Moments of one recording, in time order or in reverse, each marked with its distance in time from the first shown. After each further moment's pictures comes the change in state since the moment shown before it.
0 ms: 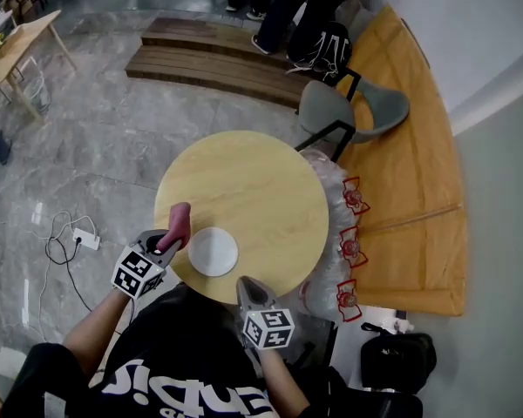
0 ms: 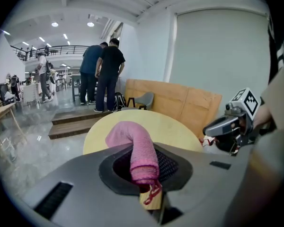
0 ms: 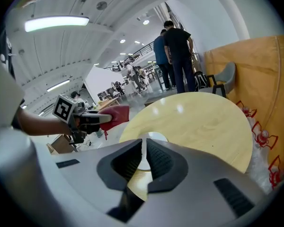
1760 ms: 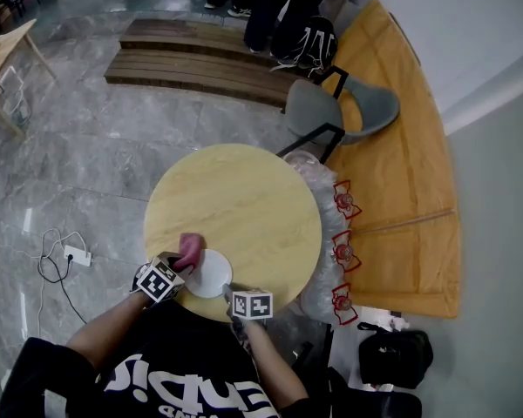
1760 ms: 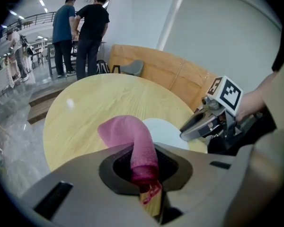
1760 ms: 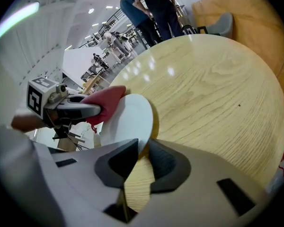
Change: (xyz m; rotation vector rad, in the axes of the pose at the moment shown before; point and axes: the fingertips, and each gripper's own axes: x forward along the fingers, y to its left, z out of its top) left arm 0.097 -0.009 -0.066 0.024 0.359 -0.221; right arm 0.112 -0.055 -0.088 0.229 0.454 -0.039
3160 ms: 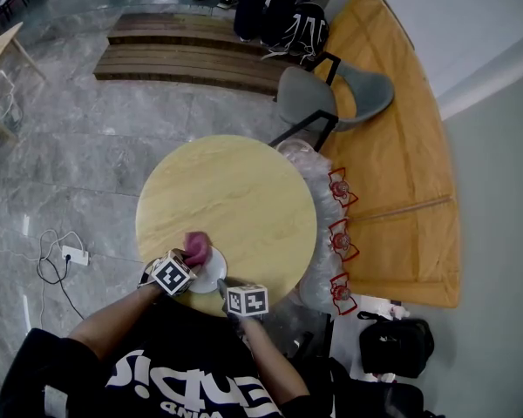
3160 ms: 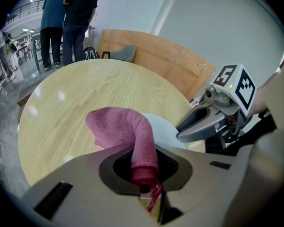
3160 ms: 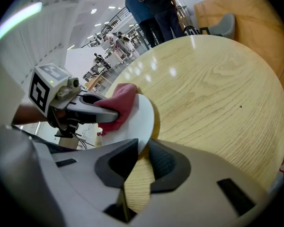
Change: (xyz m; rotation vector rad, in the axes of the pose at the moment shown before) left arm 0.045 -0.029 0.005 0.043 0.152 -0.092; right arm 0.001 0.000 0.002 -0.022 -0.005 0.010
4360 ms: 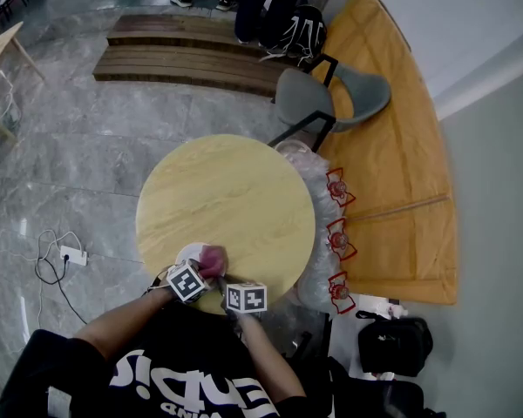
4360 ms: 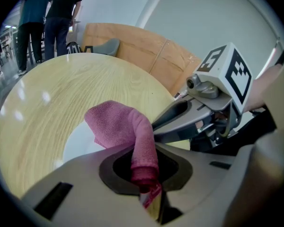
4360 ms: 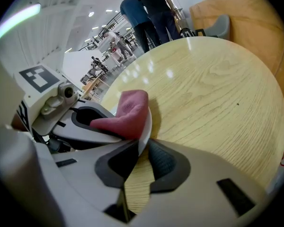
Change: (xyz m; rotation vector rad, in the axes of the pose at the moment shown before) left arm 0.024 -0.054 -0.008 0.106 0.062 -0.112; right arm -0.001 -0.001 0.002 0.028 -0.035 -0.020
